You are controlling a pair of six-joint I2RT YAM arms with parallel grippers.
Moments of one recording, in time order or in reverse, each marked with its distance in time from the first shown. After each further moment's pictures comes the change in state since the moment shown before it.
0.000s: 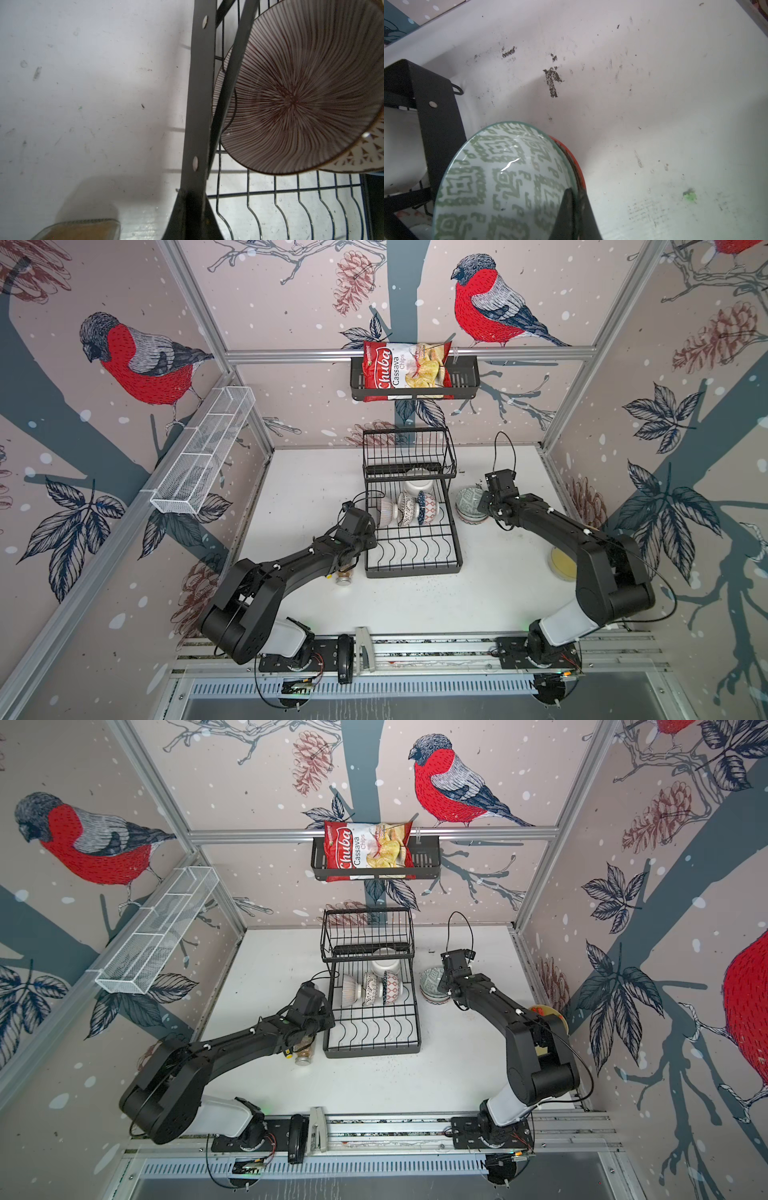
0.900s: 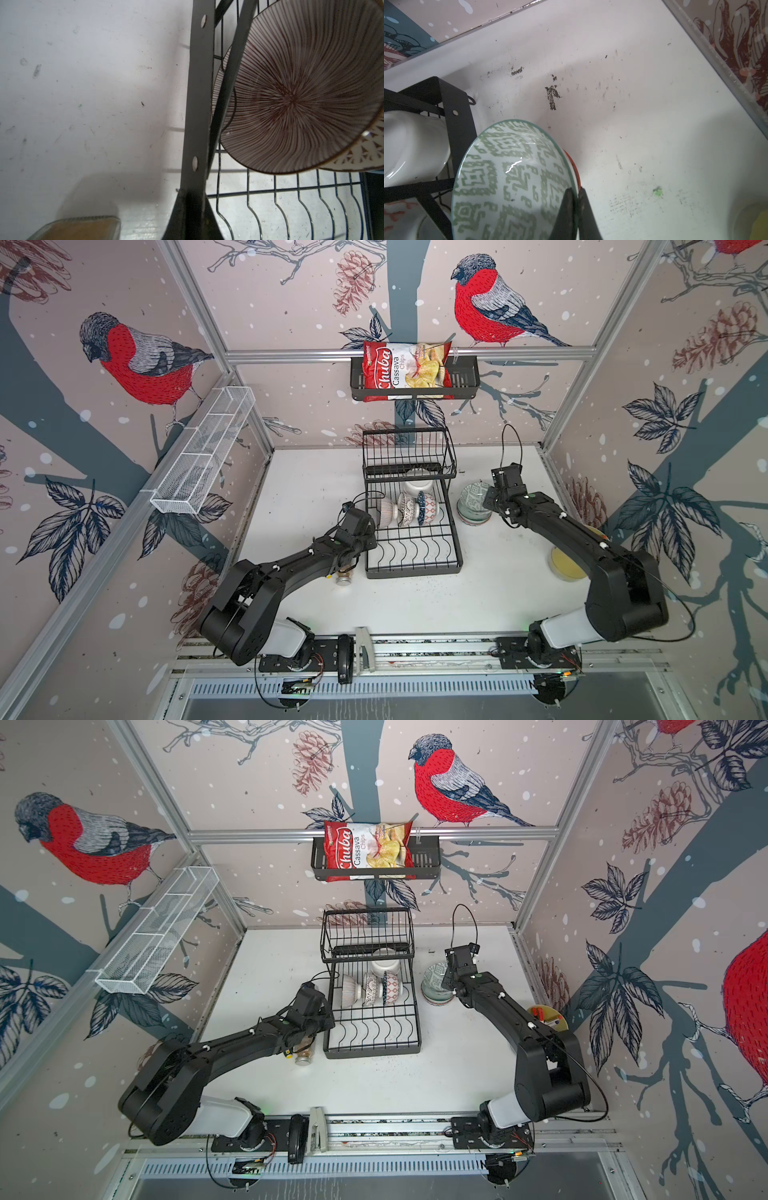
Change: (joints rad) left arm -0.002 -0.006 0.001 -0.009 0.000 0.001; right arm 0.016 -0.115 0.039 -0.086 0.065 -0.060
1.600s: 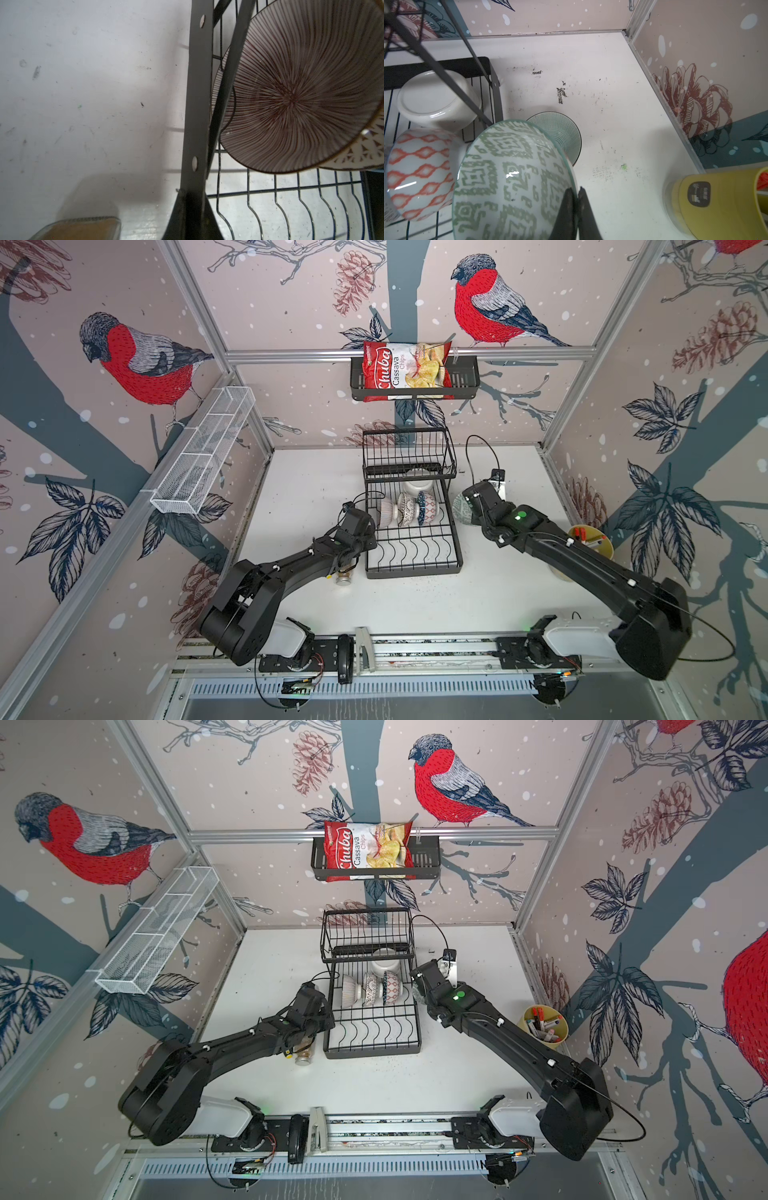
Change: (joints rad) left arm -0.001 0.000 -0.003 0.005 0.000 0.009; right arm 0.438 -0.179 0.019 -0.286 0.429 0.080
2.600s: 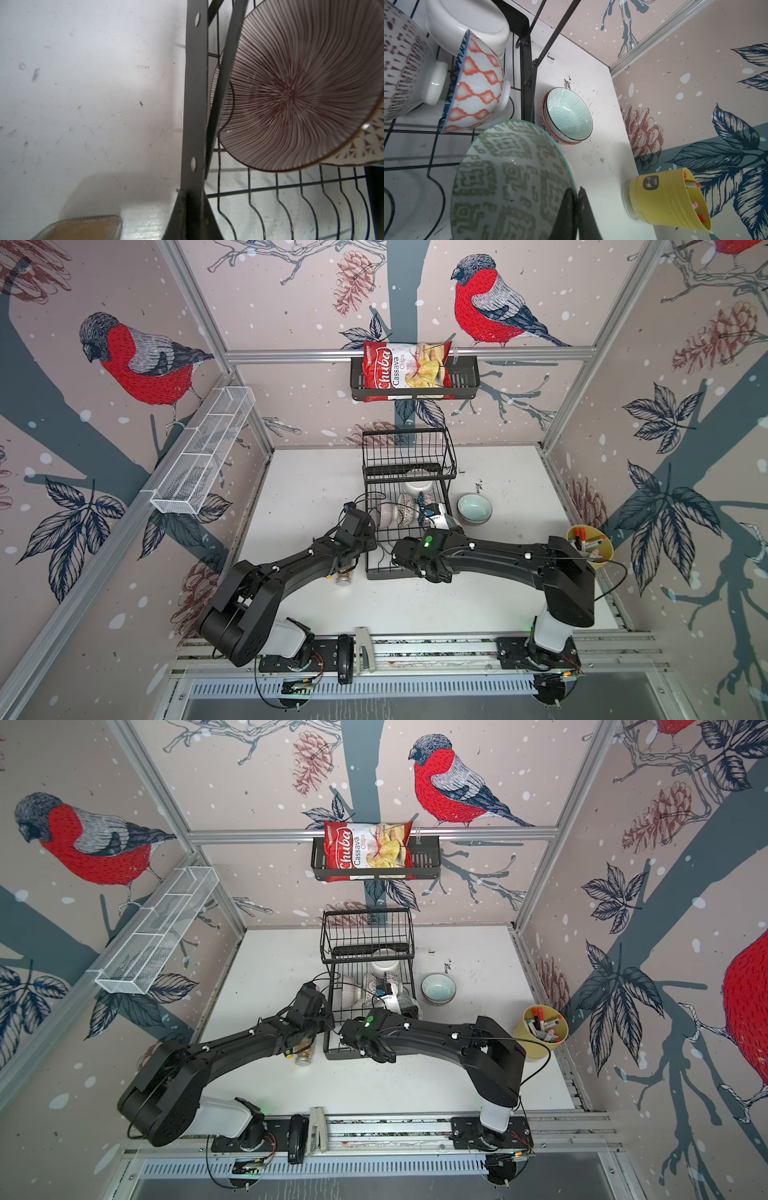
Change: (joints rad) left arm -0.002 0.007 0.003 0.000 0.001 0.029; right arm 0.428 0.488 0.241 -0.549 0.350 0.399
